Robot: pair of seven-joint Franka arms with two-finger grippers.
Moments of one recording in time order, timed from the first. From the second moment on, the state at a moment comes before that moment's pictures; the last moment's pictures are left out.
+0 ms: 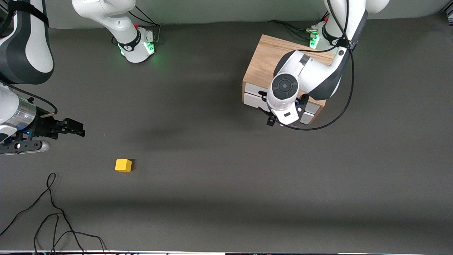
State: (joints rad) left arm -0.56 0.32 -0.07 -1.91 -0.06 2.00 -1.76; right arm 0.17 0.17 -0.19 -1.62 0.04 1.77 -0.08
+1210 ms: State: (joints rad) left arm -0.54 0.37 -0.06 -1.90 -0.05 2.02 -1.76; right arm 0.17 0.18 -0.18 -1.62 0.04 1.77 -0.08
